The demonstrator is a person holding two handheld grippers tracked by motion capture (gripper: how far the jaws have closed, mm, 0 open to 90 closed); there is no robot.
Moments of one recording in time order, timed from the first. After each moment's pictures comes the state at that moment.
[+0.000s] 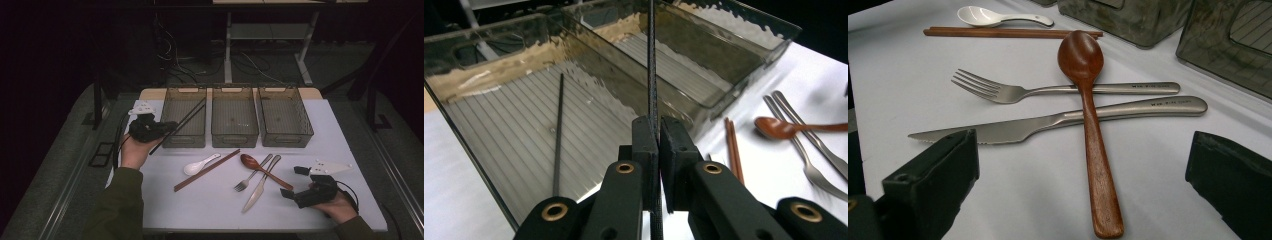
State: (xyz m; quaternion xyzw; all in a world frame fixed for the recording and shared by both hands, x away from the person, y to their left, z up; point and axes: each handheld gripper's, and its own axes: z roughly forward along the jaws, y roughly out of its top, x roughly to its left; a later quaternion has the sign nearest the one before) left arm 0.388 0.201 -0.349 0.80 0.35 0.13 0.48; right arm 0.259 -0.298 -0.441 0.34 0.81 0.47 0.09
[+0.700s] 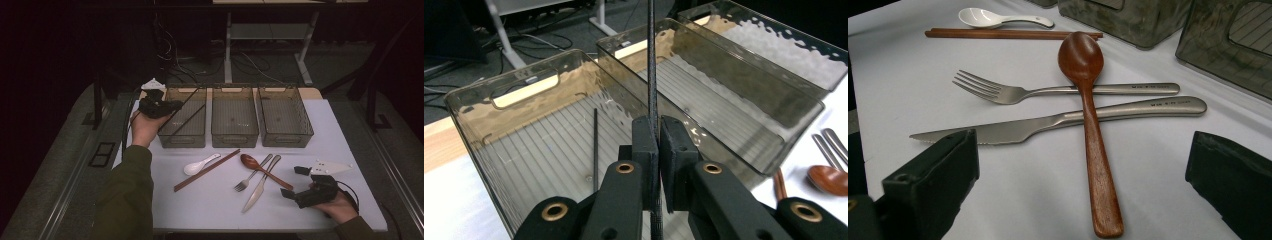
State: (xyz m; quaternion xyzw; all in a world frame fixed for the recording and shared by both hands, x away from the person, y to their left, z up) left arm 0.449 0.182 -0.330 0.79 0.38 0.15 0.46; right arm 0.259 -0.299 -0.441 0.34 0.81 0.47 0.09
